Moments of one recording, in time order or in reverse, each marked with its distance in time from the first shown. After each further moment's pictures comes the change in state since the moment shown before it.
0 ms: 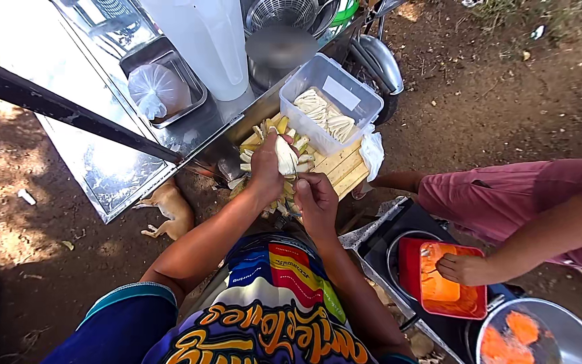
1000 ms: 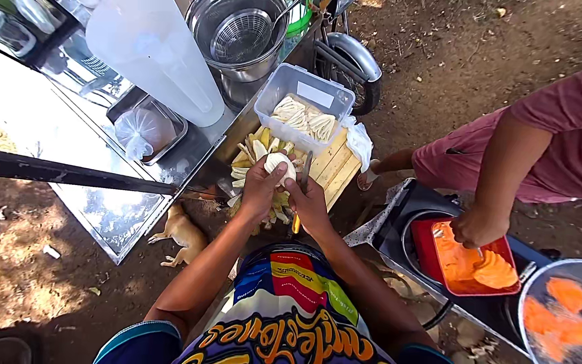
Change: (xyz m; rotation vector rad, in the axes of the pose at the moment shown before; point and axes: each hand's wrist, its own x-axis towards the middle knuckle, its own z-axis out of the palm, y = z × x) left_hand -0.010 -0.023 -0.027 0.360 -0.357 0.102; right_hand 0.007 0.018 -0.015 0.085 0.119 0.316
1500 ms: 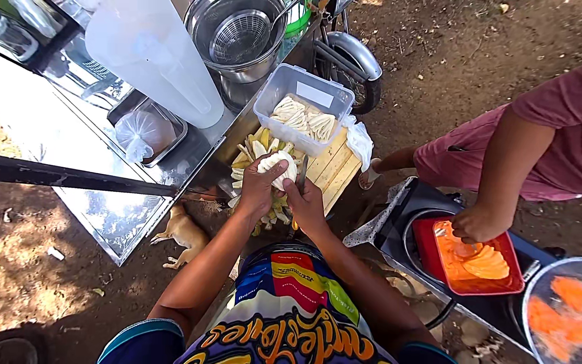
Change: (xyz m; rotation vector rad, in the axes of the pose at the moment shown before) left_hand 0.006 0.006 0.007 -0.083 0.143 -0.082; right_hand 0.000 0.002 0.004 -0.125 0.034 -0.060
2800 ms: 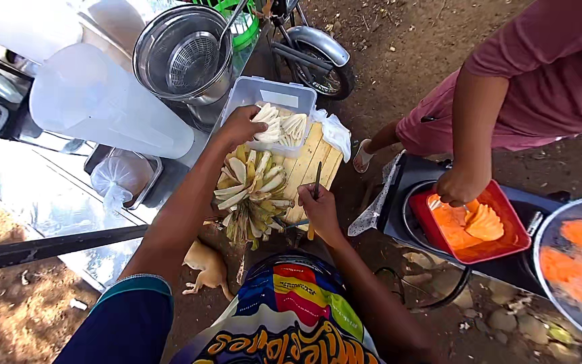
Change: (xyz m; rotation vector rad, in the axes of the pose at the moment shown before) left_hand 0.178 0.068 0.056 1.156 -0.477 -0.062; right_hand -0.002 0.028 -0.069 -0.002 0.314 0.155
